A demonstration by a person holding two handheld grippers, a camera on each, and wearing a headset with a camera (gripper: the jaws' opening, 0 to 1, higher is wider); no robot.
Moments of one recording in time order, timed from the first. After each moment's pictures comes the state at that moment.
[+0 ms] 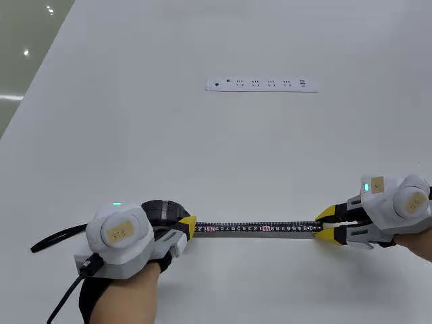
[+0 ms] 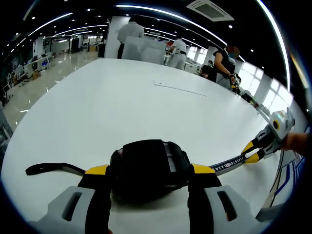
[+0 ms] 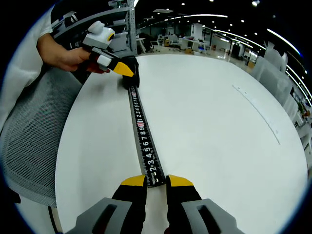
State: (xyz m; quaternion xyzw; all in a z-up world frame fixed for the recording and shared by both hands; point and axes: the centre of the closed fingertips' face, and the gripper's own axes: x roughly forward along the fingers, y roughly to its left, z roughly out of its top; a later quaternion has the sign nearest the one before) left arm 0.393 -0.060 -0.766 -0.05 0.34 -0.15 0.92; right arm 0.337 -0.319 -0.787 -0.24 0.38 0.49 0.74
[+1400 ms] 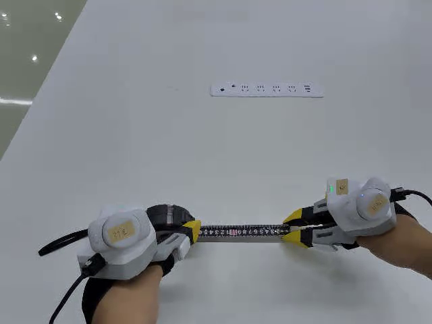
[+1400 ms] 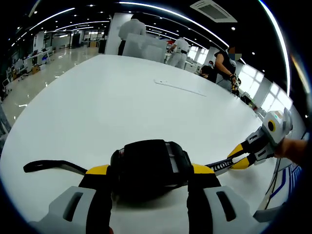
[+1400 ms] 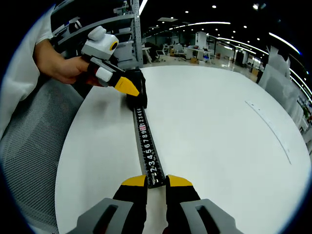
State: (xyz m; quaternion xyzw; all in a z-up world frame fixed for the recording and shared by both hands) left arm 0.392 -0.059 -0.767 -0.07 0.36 -0.16 0.92; right arm 0.353 -0.251 -0.787 -0.21 0.34 0.53 0.75
